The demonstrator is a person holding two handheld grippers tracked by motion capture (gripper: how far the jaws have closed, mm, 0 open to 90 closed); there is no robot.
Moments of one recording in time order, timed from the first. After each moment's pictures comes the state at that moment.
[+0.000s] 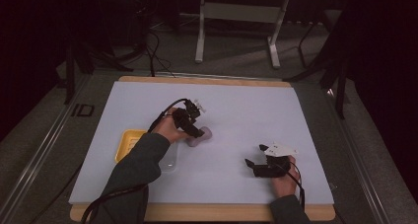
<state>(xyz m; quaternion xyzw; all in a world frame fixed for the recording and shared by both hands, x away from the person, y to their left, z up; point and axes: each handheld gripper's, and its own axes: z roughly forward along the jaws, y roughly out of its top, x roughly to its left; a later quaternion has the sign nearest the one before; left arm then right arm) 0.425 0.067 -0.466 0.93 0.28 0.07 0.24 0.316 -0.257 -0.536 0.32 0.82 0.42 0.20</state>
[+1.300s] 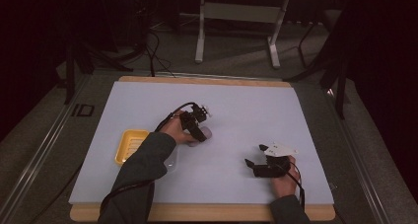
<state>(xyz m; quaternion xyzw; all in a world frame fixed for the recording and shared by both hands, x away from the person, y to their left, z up) 0.438 0.046 -0.490 0.94 0.27 0.05 0.17 0.316 -0.257 -0.536 0.32 0.83 0.42 0.20</state>
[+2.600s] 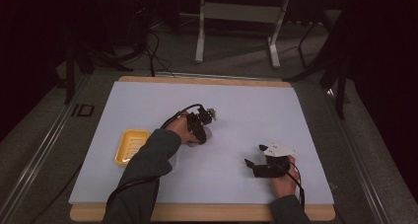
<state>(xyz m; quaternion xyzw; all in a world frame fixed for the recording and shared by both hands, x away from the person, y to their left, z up) 0.446 0.024 -0.499 0.96 0.27 0.02 0.09 0.317 -0.256 -0.536 0.32 0.83 0.42 0.20</state>
